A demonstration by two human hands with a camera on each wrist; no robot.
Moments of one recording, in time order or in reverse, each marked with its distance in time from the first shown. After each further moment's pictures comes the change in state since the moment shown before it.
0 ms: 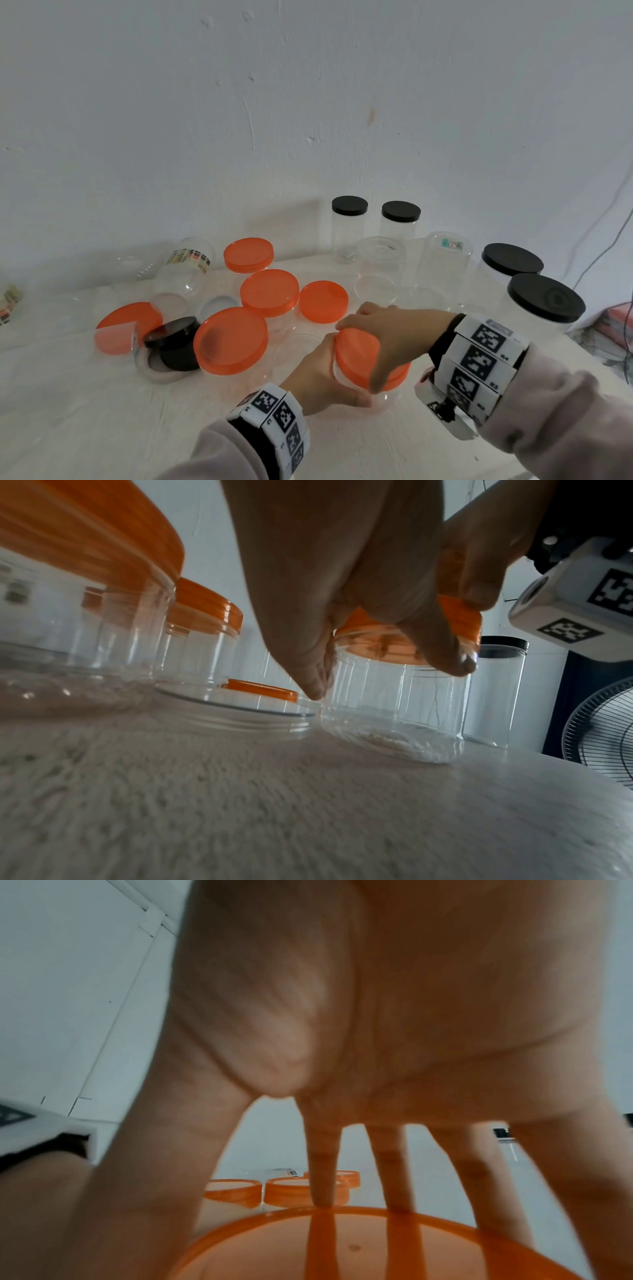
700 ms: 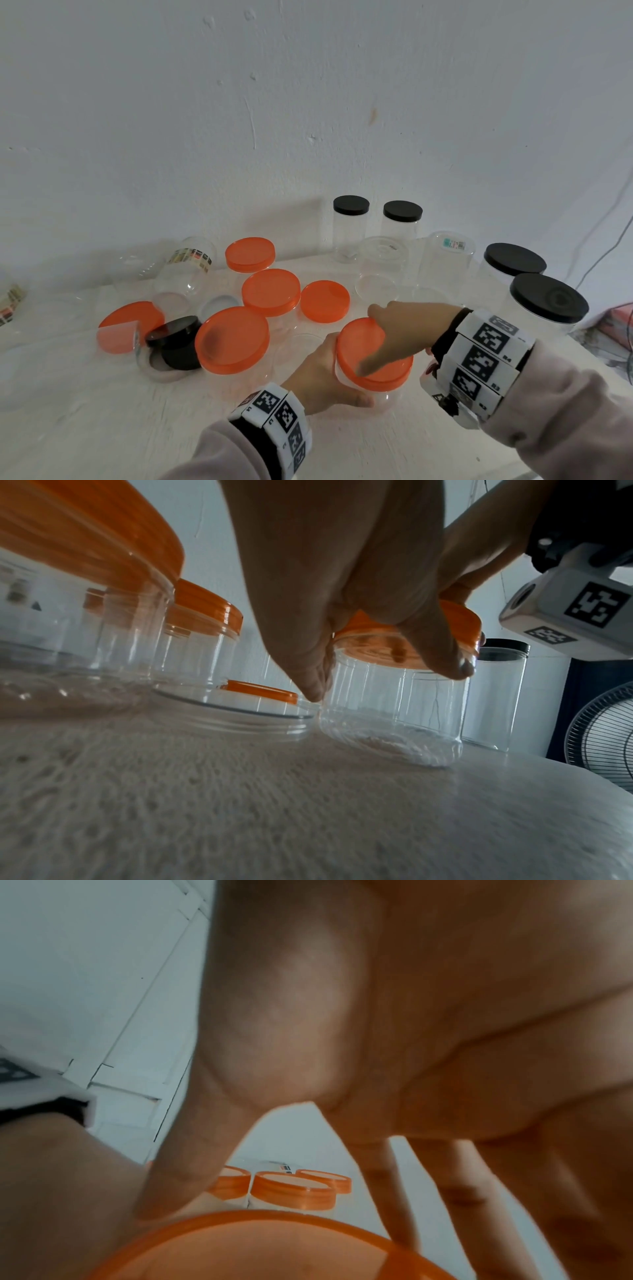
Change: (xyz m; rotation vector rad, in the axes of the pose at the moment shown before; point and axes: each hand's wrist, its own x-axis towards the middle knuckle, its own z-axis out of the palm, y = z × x) left_hand 0.000 0.001 0.000 0.013 -0.014 -0.009; right_hand -0.003 0.003 -0.004 -0.034 0.046 0.142
